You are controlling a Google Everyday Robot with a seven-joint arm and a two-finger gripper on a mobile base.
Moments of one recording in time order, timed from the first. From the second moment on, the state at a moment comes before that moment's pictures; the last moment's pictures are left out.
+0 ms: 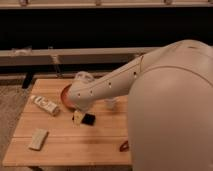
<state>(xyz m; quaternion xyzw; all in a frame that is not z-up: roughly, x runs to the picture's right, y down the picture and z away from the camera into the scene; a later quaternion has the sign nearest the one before) -0.124 0.110 0.771 -0.22 0.00 0.20 0.95</state>
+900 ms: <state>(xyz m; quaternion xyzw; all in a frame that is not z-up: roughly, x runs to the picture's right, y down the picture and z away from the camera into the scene) -0.119 0.143 0.854 -0.29 0.09 0.18 0.94</state>
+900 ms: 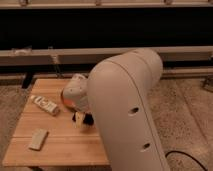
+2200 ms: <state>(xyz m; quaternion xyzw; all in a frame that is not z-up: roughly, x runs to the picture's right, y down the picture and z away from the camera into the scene) -0.148 0.183 0.866 -0.31 0.10 0.13 0.94</state>
